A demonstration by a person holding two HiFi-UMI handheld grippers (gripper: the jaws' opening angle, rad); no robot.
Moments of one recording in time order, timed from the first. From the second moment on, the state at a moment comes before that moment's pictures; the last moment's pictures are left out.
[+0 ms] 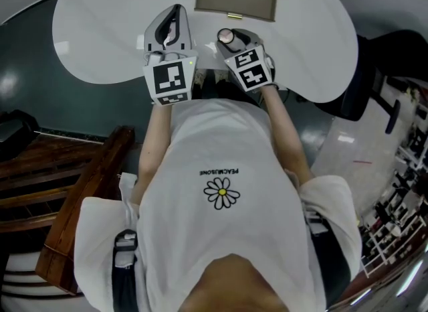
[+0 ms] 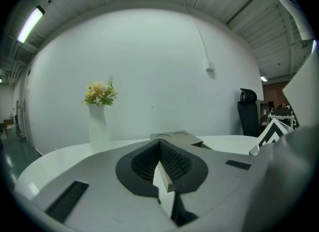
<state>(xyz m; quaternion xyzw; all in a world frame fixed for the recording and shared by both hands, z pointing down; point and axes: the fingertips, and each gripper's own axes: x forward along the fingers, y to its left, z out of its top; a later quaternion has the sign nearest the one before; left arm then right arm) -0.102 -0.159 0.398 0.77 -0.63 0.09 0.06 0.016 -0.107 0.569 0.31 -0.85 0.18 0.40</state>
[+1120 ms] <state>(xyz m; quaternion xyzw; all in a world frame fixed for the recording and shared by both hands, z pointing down) -0.082 -0.163 0.338 0.77 -0.63 0.06 0.01 0.044 -0.135 0.390 0.46 -0.87 0.12 0.16</state>
